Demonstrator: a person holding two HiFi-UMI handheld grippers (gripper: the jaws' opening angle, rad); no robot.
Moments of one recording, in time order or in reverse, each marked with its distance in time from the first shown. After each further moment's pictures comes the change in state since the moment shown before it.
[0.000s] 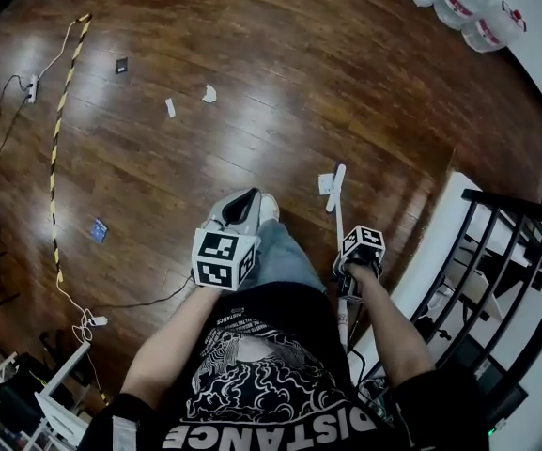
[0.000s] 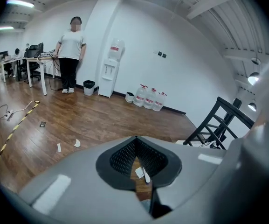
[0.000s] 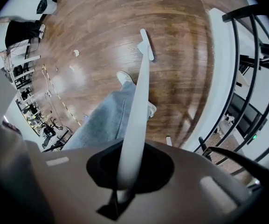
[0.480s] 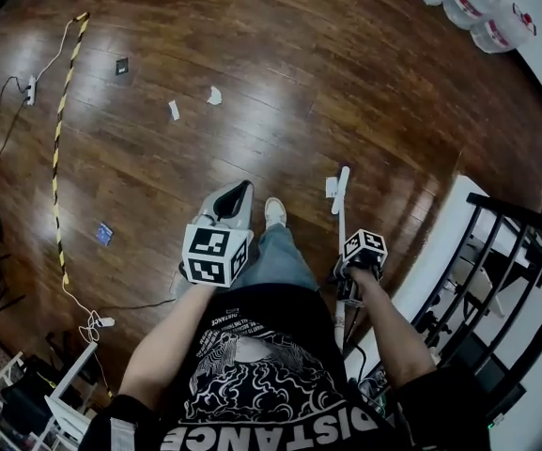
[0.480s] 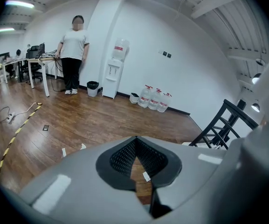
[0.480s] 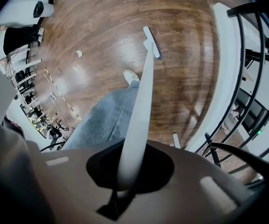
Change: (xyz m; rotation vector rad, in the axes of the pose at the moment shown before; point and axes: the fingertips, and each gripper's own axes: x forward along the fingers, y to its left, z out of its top) left arm 0.019 0.065 0.044 -0.008 0.005 0.030; right arm -0.004 0.052 0.013 0.028 0.038 0.058
